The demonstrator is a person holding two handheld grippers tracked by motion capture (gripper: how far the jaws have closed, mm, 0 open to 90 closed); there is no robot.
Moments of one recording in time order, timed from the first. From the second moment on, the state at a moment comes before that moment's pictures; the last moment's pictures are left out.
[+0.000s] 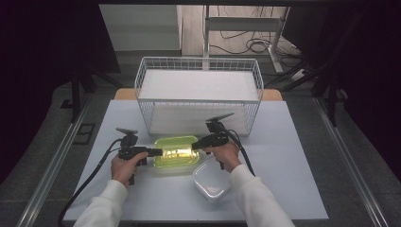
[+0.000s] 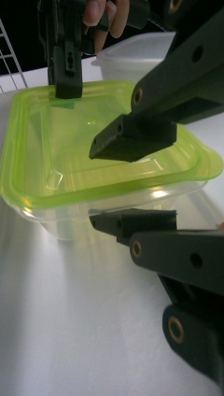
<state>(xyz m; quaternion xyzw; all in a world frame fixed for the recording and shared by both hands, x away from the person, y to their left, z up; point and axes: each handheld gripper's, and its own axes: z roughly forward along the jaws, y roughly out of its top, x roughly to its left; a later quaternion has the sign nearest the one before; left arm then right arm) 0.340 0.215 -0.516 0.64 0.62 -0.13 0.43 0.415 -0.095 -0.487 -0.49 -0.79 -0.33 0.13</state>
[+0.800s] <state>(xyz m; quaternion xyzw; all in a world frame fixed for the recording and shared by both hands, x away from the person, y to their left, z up) 0.314 0.224 -0.469 0.65 0.58 -0.07 0.49 0.393 -0.102 -0.443 -0.43 -0.80 -0.41 0.09</state>
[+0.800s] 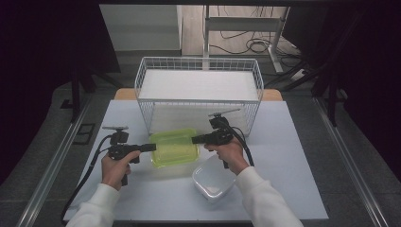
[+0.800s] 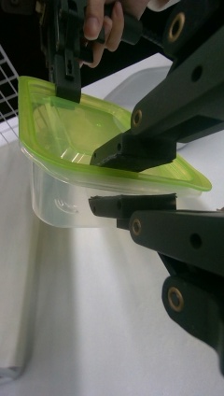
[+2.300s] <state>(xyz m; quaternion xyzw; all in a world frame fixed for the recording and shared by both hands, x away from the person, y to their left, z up) 0.307 0.205 -0.367 0.67 0.50 -0.01 0.54 0.365 -0.132 -0.344 -0.37 -0.78 -0.51 0.01</state>
